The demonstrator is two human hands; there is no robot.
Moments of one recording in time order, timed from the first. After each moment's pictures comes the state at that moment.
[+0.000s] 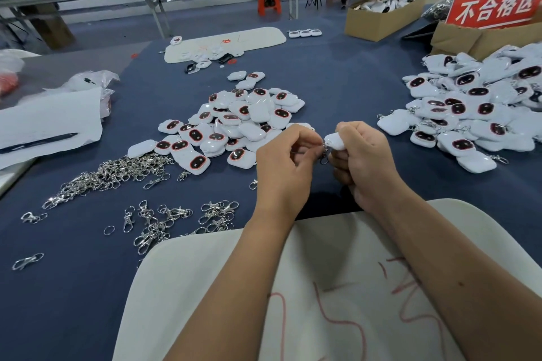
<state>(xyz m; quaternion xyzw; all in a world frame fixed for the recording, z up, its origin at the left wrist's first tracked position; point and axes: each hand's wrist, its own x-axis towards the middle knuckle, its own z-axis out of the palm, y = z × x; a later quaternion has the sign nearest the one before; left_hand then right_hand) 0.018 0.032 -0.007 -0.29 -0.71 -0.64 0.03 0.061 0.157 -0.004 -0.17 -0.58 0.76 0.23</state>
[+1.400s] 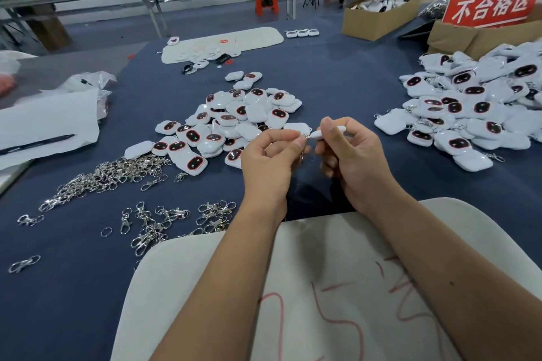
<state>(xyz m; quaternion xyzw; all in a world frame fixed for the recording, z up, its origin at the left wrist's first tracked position) 0.014 0.030 0.001 -0.09 -0.57 -0.81 -0.12 0.061 0.157 -0.012 -0.07 -0.59 0.76 0.25</state>
